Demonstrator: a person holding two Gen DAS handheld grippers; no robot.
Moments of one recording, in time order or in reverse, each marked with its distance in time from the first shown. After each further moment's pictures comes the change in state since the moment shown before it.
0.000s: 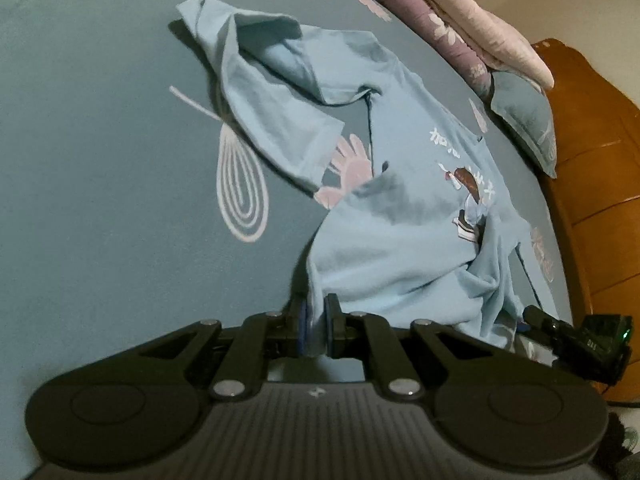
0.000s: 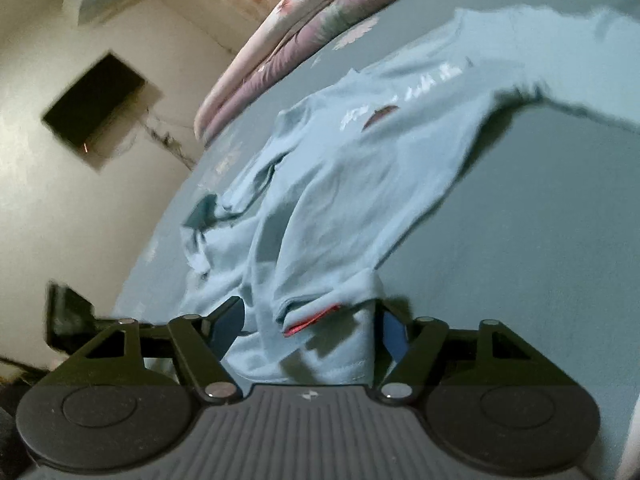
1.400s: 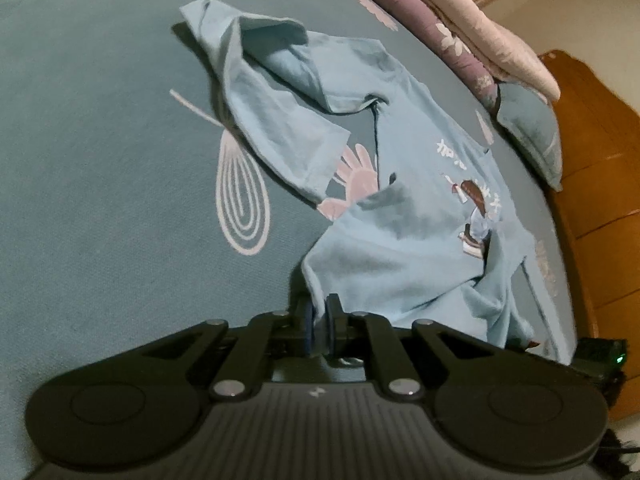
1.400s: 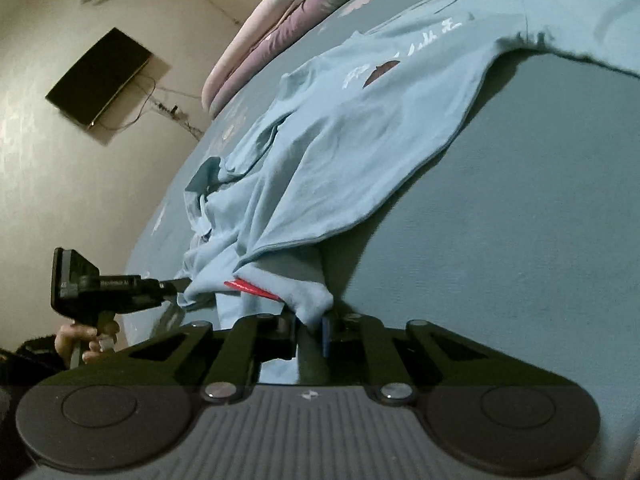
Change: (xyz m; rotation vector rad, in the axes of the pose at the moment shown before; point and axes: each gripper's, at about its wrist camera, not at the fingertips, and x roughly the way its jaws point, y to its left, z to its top) left arm 0.004 -0.004 0.000 -0.027 -0.040 0.022; right arm 0.000 -0.019 -0.020 0.054 0.070 0.076
